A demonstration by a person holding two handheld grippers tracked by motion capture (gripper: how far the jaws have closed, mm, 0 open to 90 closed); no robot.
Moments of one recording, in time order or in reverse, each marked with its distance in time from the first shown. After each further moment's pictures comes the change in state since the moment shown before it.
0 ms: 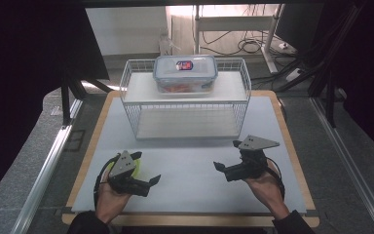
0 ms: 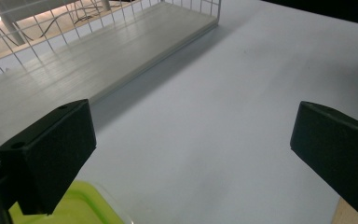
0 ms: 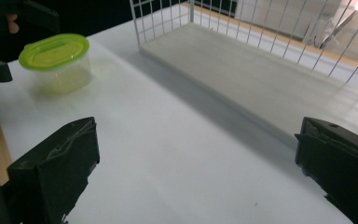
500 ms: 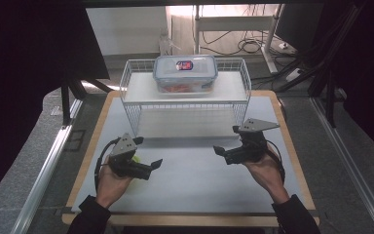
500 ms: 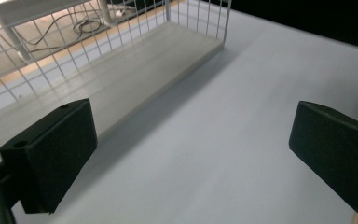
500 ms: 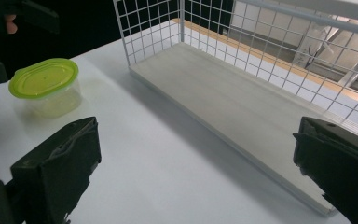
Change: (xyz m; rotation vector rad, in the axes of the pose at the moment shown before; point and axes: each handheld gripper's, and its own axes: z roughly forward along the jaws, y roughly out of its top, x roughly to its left) left arm 0.020 0.042 0.005 0.005 0.000 -0.005; right arm -0.020 0.039 0.003 -0.020 -0.012 -0.002
